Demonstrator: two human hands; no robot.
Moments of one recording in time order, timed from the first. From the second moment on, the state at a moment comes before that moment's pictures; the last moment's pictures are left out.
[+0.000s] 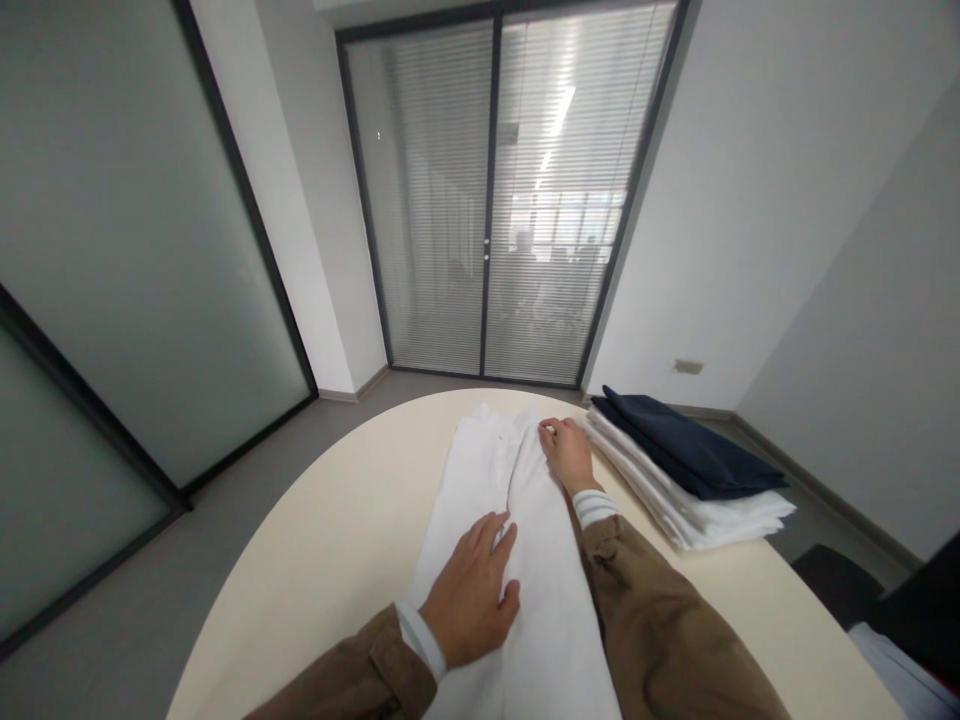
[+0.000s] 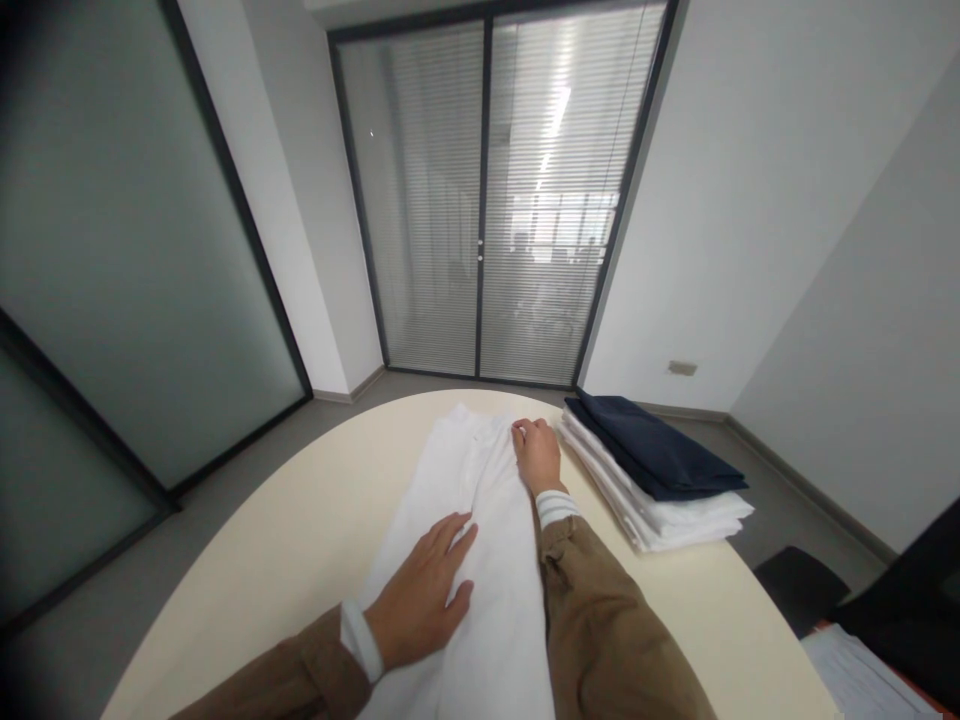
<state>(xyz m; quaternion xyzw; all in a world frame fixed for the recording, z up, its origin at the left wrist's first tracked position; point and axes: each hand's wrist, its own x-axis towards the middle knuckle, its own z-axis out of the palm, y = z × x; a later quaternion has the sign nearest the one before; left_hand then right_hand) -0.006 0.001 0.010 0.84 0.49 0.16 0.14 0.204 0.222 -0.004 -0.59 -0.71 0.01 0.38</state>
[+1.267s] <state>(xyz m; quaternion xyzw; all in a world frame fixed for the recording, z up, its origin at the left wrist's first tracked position) -0.010 0.001 0.009 0.82 0.51 0.23 0.12 0.182 0.153 0.000 -0.62 -0.76 0.04 0.20</state>
